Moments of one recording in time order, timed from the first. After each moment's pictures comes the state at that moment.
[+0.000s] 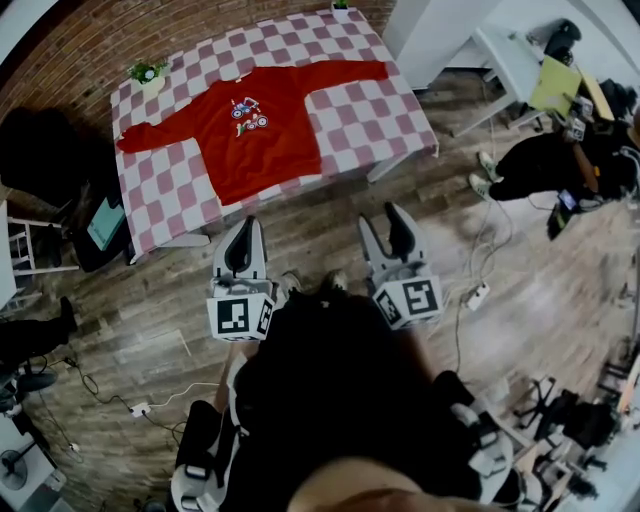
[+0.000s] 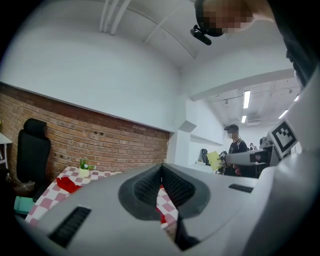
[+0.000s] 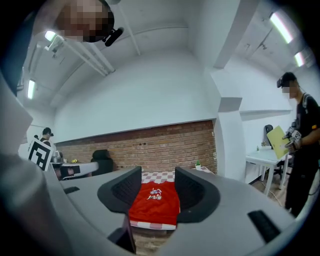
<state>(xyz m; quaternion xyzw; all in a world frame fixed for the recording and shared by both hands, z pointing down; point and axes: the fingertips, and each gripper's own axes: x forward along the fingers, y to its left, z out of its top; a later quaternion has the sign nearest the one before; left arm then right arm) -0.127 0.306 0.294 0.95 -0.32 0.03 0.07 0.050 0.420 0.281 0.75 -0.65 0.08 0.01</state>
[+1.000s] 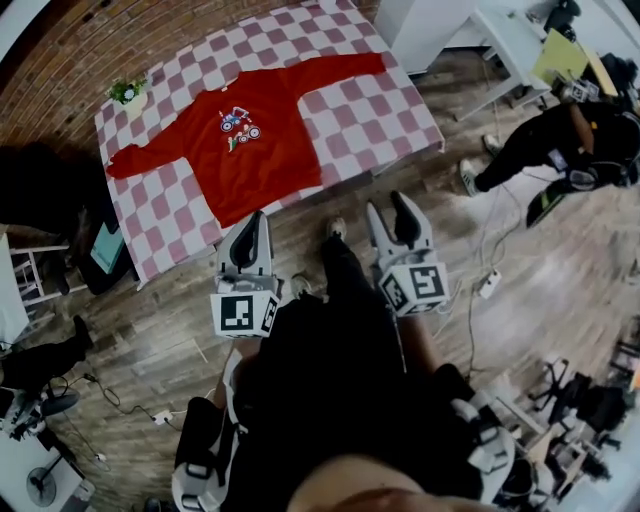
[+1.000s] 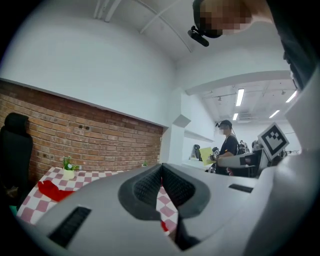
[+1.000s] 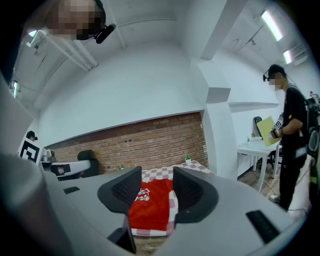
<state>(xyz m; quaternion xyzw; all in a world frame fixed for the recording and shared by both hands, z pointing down) -0.055 0.243 0.313 0.96 -0.26 0.05 0.07 0.124 0.360 0.321 0.79 -0.60 0.13 -0.01</state>
